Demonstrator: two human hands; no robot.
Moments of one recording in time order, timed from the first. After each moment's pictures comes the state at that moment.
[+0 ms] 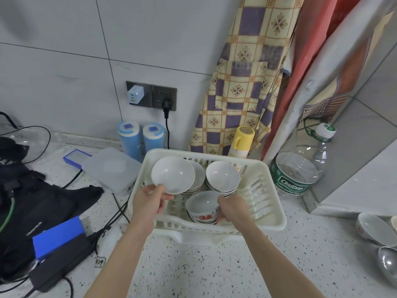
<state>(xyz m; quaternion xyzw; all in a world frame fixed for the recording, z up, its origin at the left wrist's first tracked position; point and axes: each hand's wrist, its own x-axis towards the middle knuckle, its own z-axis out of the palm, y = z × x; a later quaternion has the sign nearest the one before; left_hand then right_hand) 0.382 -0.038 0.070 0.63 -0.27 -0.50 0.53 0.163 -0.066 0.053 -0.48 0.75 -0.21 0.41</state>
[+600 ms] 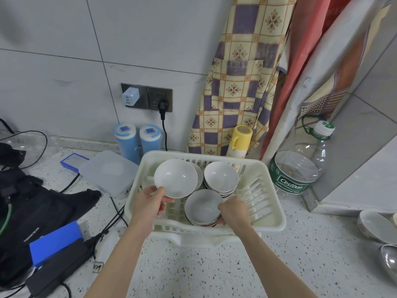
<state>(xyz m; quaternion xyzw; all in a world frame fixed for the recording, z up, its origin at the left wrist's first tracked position) 0.377 -0.046 0.065 0.64 -0.31 -0.49 0.50 0.157 -0.065 0.042 -0.49 0.76 -0.22 0.37</state>
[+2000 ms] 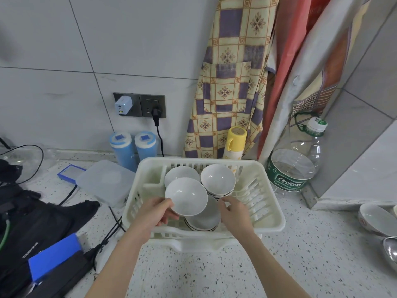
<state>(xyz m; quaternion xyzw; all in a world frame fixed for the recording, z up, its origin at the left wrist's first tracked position) 0.376 -0.050 0.069 0.67 -0.42 -0.53 0.32 0.146 -0.052 0.038 -0.56 0.69 -0.31 0.32</state>
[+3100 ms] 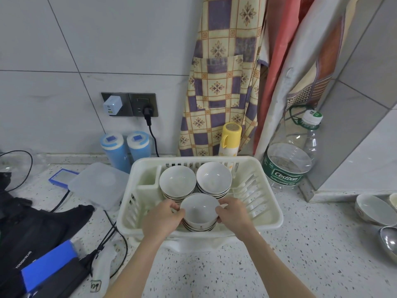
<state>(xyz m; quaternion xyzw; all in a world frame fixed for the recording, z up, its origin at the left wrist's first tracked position) 0.346 -0.060 0.037 0.74 -0.58 -0.29 0.17 0.142 -0.054 0.044 -0.50 0.69 -0.31 0.43</state>
